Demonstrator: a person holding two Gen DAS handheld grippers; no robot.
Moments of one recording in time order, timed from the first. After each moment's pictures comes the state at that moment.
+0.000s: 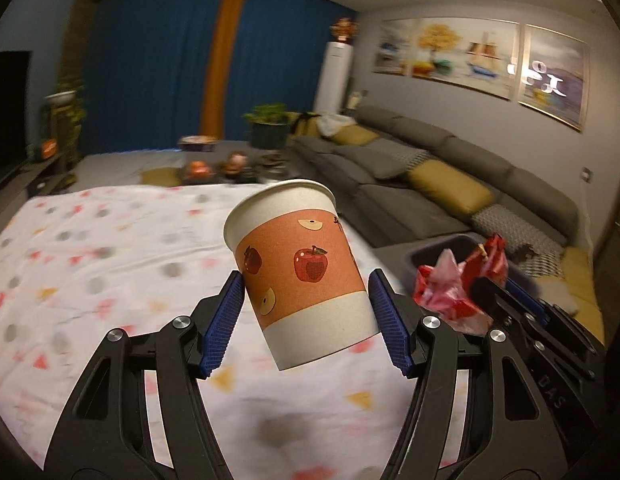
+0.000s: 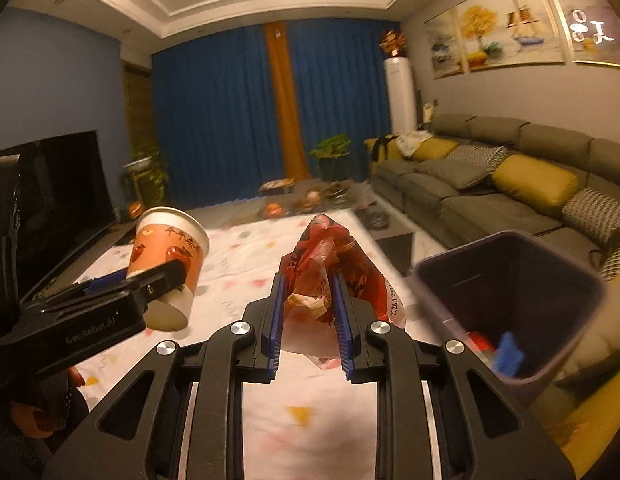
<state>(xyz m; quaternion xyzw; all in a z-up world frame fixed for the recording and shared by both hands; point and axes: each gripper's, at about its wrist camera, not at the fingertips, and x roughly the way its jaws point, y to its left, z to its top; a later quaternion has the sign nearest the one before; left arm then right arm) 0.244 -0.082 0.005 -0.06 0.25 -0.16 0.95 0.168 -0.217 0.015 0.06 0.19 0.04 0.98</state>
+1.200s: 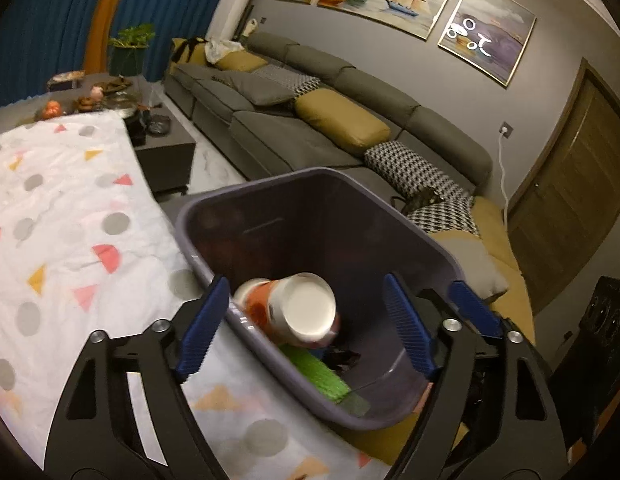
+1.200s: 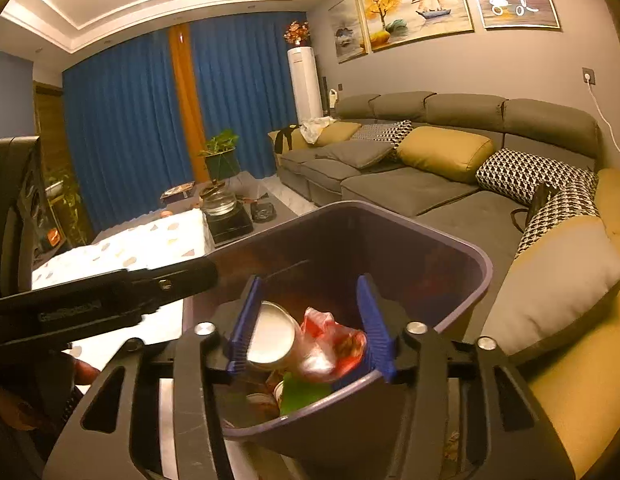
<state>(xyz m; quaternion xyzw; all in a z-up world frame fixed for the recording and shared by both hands) 0.326 -0.277 -0.064 -0.08 0.35 -0.35 0.87 0.186 -0.370 -0.040 0.10 0.21 -0.10 0.97</state>
